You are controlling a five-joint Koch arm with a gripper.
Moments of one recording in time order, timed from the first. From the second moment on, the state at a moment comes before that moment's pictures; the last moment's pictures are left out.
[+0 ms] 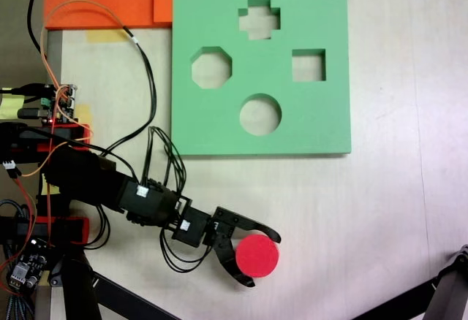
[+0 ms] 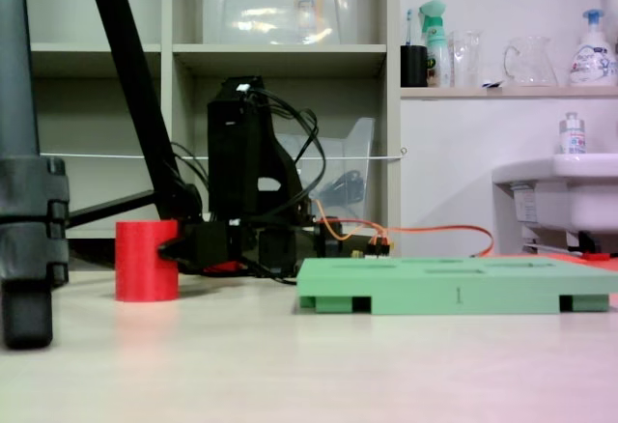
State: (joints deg) arm 20.9 54.1 142.5 -83.7 93.2
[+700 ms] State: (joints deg) arm -13.5 85.2 141.8 -57.9 93.3
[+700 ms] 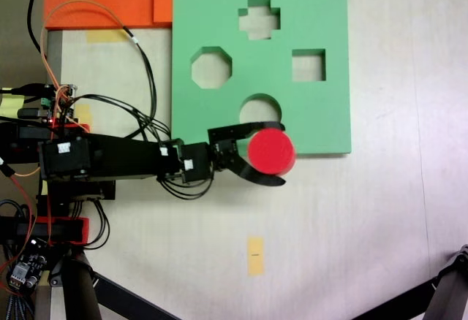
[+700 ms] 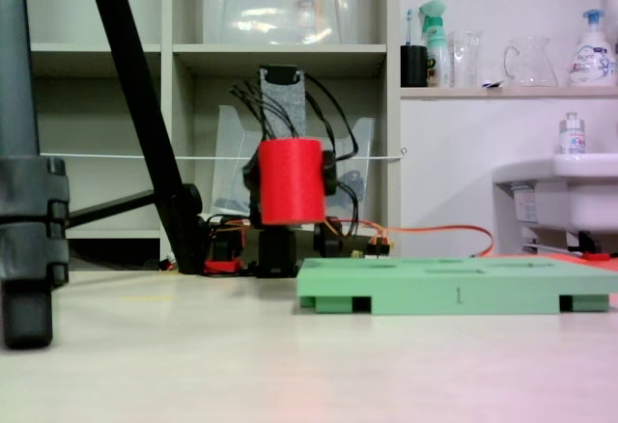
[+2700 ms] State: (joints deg) arm -24.5 114.3 136.5 -8.4 78.8
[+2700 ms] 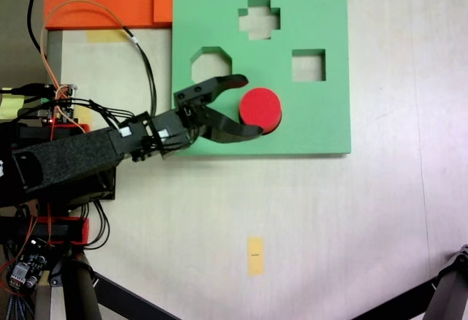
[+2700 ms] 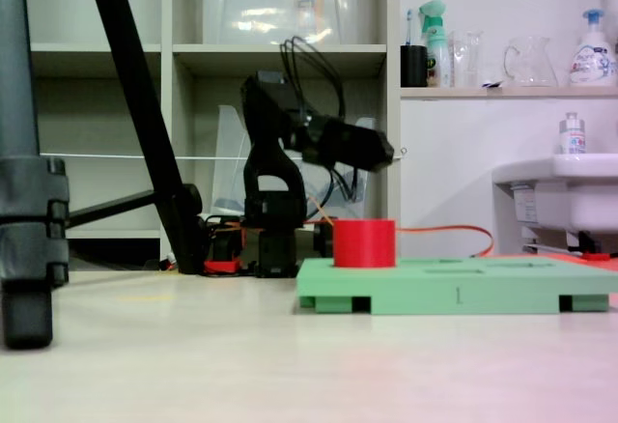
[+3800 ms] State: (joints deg) arm -1.4 128.6 175.5 -4.0 -3.0
